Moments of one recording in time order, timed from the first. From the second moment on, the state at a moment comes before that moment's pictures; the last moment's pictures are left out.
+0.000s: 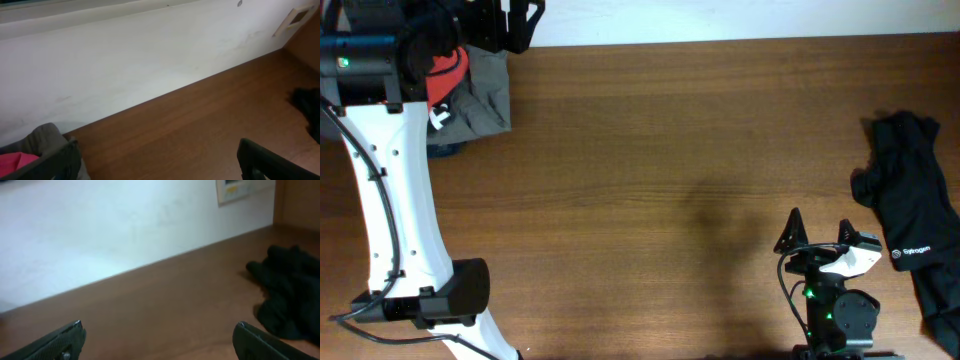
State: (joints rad) left arm 0.01 1.95 2.58 -1.15 0.47 0.18; right arm -0.05 0.01 0.01 -0.02 0.09 0.29
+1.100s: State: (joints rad) left arm 0.01 1.95 2.58 -1.15 0.47 0.18; right arm -0.05 0.01 0.01 0.10 0.13 0.17
